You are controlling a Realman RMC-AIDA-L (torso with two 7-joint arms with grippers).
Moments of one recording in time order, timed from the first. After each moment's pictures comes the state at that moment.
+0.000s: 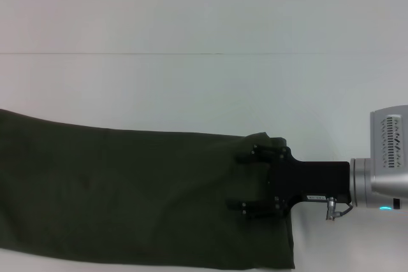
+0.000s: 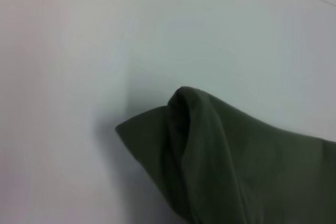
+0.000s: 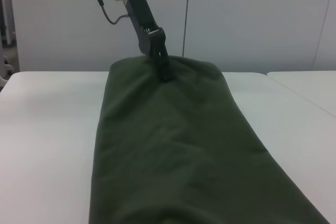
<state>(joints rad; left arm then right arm) -0.60 -1.83 0.51 0.82 2.67 1.53 -2.47 0.70 2.10 -0.58 -0.32 -2.17 -1.39 0.83</state>
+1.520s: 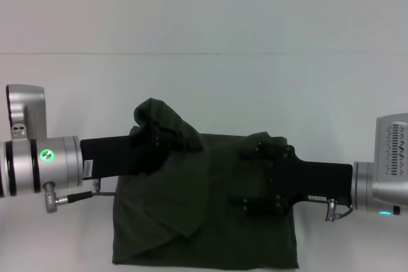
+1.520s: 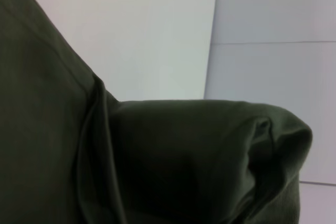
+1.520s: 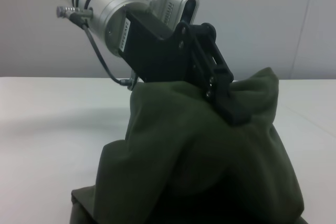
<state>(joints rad) -0.64 -2.14 0.50 0.56 2.16 1.55 -2.65 0.67 2.10 -0.57 -0.28 -2.11 -1.36 0.76</state>
